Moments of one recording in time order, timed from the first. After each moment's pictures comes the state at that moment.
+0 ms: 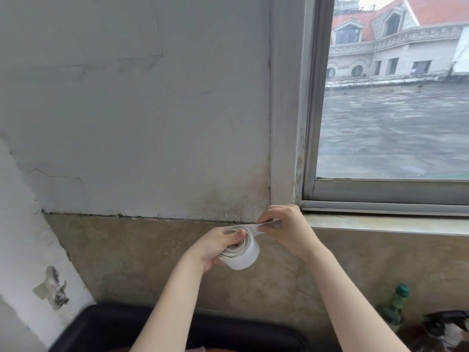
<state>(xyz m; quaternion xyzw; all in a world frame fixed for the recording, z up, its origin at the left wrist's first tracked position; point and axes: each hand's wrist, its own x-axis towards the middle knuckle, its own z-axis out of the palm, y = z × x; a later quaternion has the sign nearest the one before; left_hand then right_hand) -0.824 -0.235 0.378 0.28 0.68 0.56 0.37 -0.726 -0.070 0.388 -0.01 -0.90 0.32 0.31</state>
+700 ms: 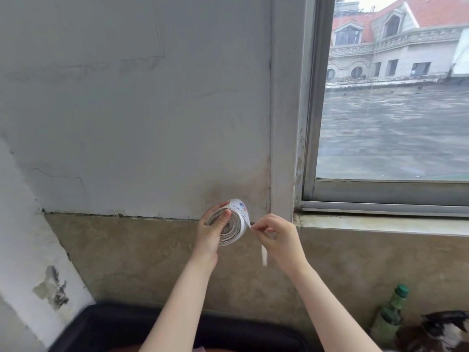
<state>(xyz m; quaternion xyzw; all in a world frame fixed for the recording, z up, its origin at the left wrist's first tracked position) -0.822 -0.222 0.374 0.18 0.55 0.81 0.13 -0.729 -0.096 0.358 -0.04 -0.82 0.41 0.40</state>
